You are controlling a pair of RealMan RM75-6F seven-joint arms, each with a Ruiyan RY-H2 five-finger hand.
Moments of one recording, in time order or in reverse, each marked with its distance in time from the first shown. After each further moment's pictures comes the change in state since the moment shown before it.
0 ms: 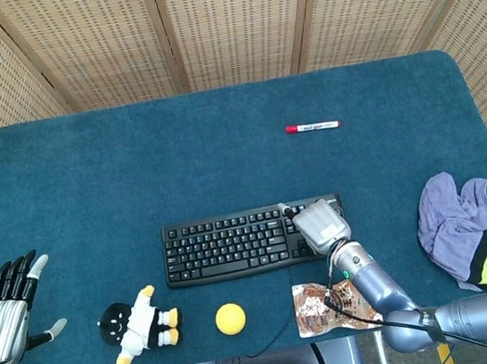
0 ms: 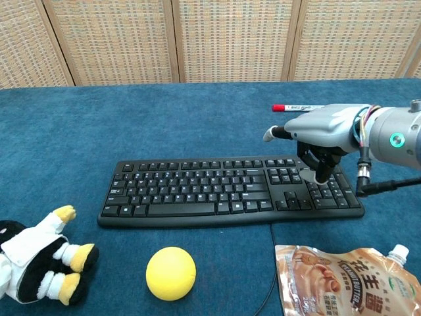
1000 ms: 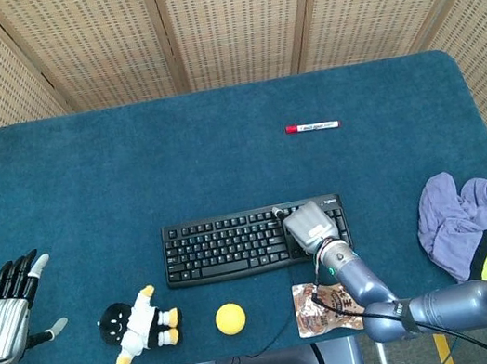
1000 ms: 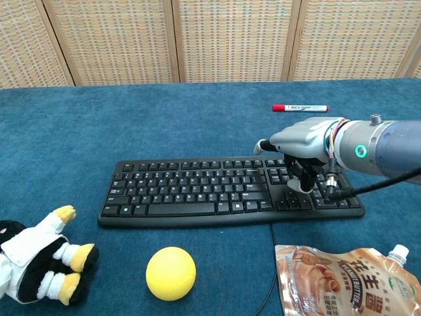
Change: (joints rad) left arm -0.008 0.000 -0.002 0.004 -0.017 -0.022 -0.016; right arm 0.114 -0.086 -0.043 0.122 0.105 -0.027 0.012
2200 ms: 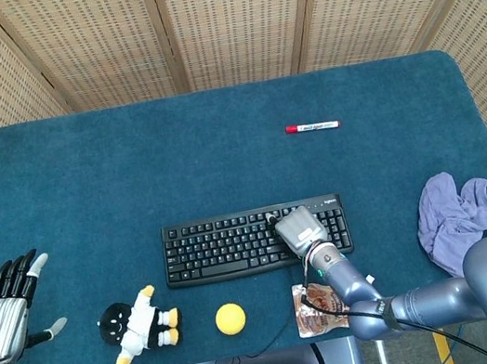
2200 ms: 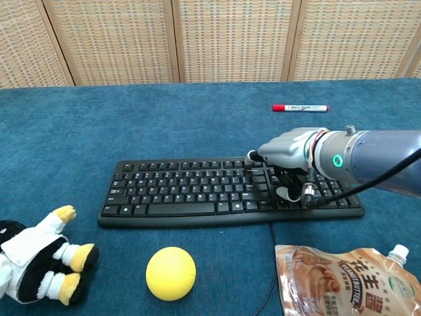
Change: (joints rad) left arm -0.004 0.006 0.001 -0.002 0.000 -0.004 -0.015; right arm 0.077 -0.062 -0.027 0.059 0.090 -0.021 -0.008
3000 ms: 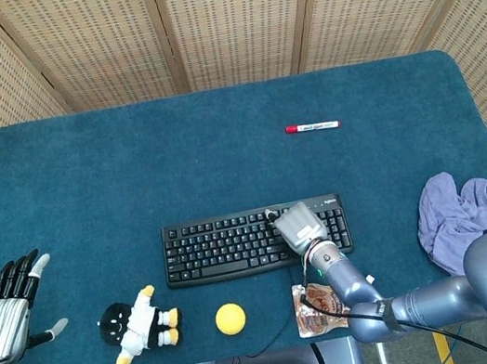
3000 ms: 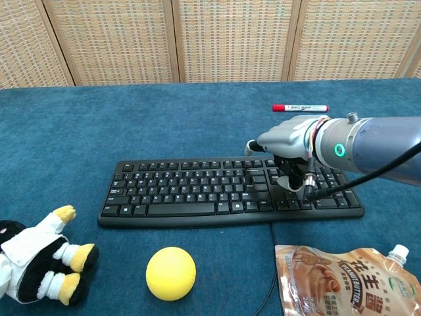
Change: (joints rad) left arm -0.001 0.000 0.004 -0.001 0.004 -0.001 -0.001; right arm 0.030 0.033 0.000 -0.062 0.008 0.071 -0.033
